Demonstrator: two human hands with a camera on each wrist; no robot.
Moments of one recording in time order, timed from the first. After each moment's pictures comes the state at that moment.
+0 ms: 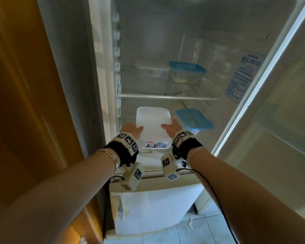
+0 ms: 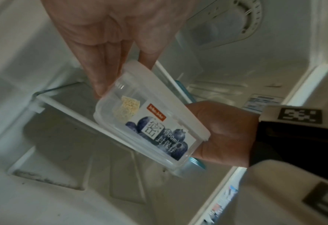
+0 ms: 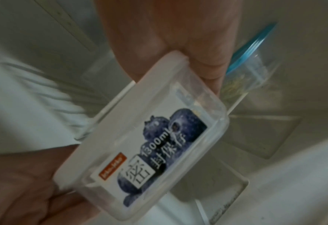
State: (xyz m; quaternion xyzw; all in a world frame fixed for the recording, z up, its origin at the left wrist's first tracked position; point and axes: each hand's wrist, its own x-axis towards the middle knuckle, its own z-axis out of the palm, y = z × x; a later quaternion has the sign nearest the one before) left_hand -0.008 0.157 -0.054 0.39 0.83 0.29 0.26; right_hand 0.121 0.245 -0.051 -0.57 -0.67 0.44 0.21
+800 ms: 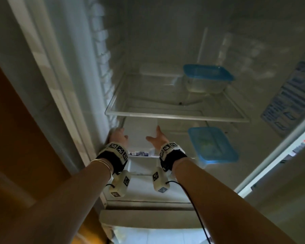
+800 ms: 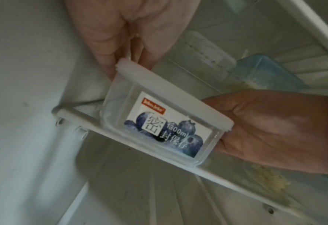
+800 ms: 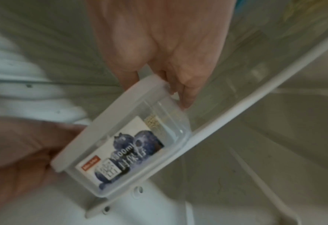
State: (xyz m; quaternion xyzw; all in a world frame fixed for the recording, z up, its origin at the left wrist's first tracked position) left_hand -0.069 0.262 -0.091 0.28 0.90 0.30 0.16; right_hand 0.040 0.362 -0.106 -0.46 -0.71 0.52 0.09
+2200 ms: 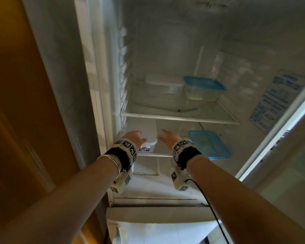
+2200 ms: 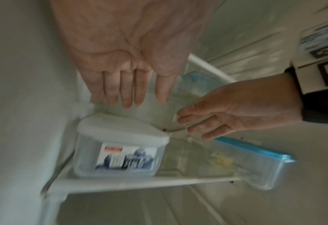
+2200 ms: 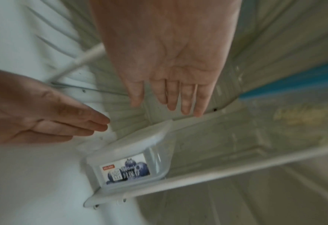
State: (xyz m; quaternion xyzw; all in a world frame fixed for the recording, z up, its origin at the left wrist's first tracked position) left_hand -0.037 0.216 -0.033 0.46 0.86 0.12 0.19; right_hand 0.074 0.322 -0.049 -0.46 -0.84 0.27 -0.02
